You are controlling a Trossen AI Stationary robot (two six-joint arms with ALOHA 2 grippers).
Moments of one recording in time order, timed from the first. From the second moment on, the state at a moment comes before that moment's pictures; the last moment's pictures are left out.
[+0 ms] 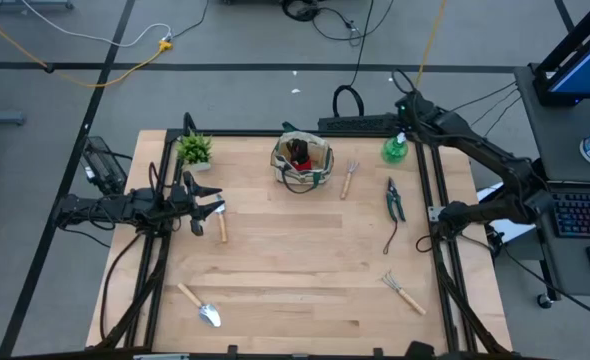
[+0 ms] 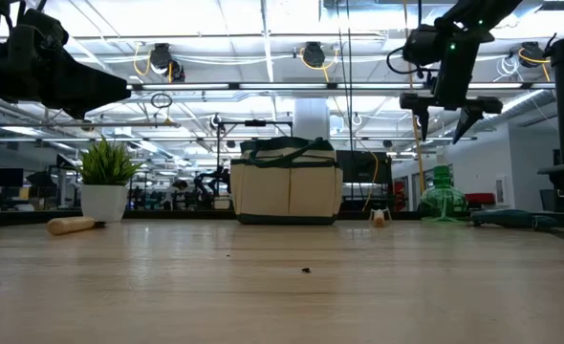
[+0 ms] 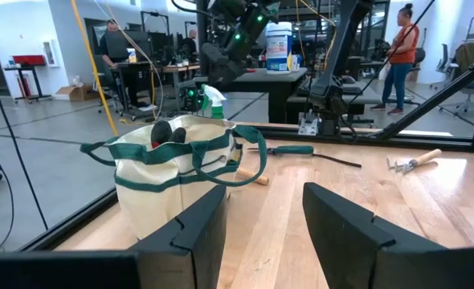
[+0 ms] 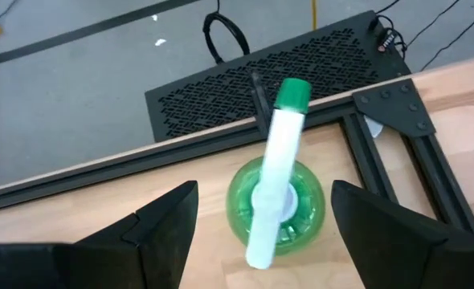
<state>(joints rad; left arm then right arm) -0.07 0.01 0.04 0.00 -0.33 0.03 -0.92 1.26 1.05 -0.79 0.37 0.83</state>
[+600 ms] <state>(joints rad) -0.07 0.01 0.04 0.00 -0.33 0.03 -0.94 1.27 1.05 -0.79 0.37 0.77</state>
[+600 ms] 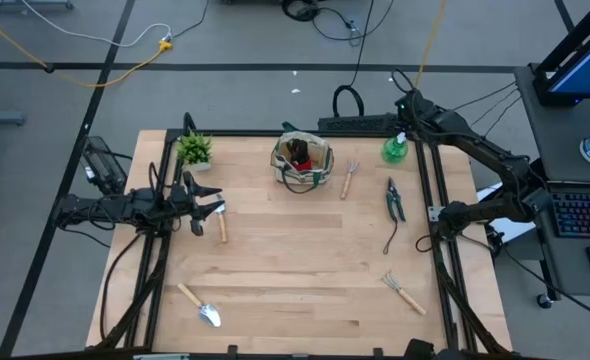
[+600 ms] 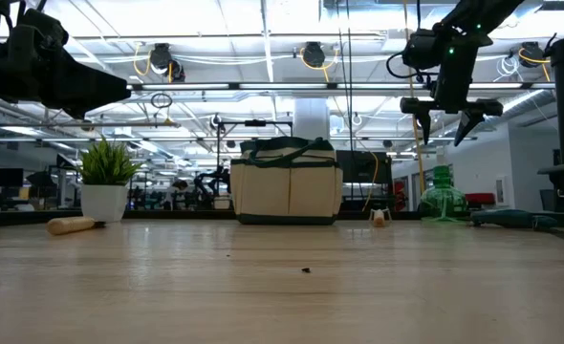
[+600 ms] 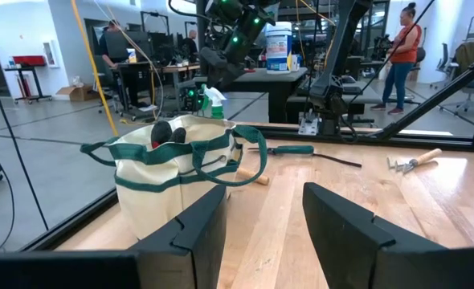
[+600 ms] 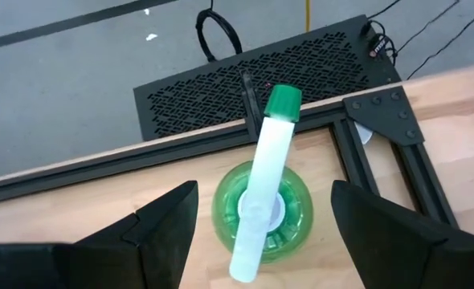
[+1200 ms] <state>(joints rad) -0.07 0.01 0.04 0.00 -0.32 0.03 -0.94 1.27 0.94 -0.68 0.36 0.82</state>
